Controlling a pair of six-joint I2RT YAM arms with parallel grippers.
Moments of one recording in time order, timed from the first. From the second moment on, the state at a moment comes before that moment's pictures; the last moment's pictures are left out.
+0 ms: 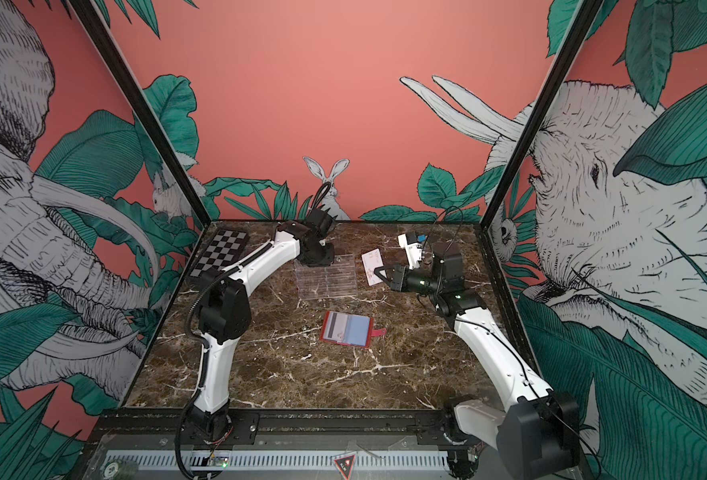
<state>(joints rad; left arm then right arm) -0.57 2.18 2.00 -0.95 -0.05 -0.50 0.26 1.17 0.92 -0.15 -0.81 0.51</state>
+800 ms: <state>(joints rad) -0.60 2.22 2.02 -0.92 -0.02 -0.56 0.26 1.17 0.89 -0.18 -0.81 0.48</state>
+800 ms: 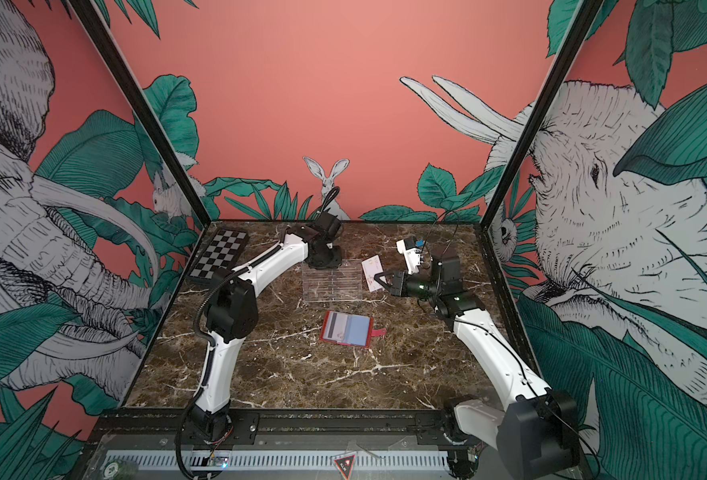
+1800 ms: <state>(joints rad) -0.61 2.00 1.92 -0.76 0.09 -0.50 0.26 1.17 0.98 -0.40 -0.73 0.30</state>
